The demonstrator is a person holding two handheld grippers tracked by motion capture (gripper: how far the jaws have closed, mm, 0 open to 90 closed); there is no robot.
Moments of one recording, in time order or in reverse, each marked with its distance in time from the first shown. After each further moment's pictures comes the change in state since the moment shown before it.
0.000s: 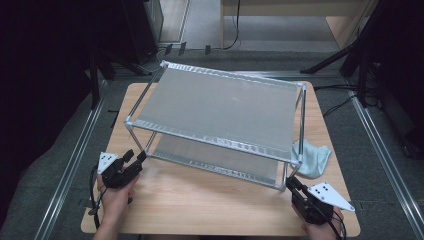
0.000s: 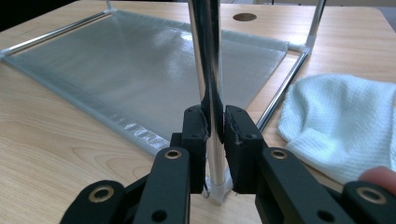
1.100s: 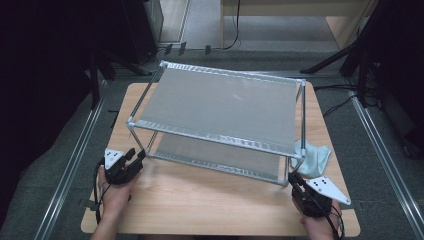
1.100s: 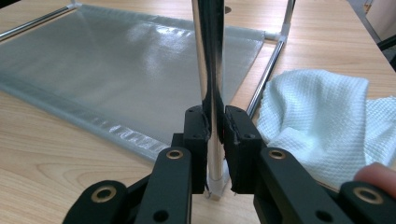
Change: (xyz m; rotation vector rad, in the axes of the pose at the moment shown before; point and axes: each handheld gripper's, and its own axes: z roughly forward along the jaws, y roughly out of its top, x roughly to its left) left arm 0.000 0.007 0.011 0.031 0.060 0.076; right arm 0.000 0.008 0.012 0.032 -0.102 0.026
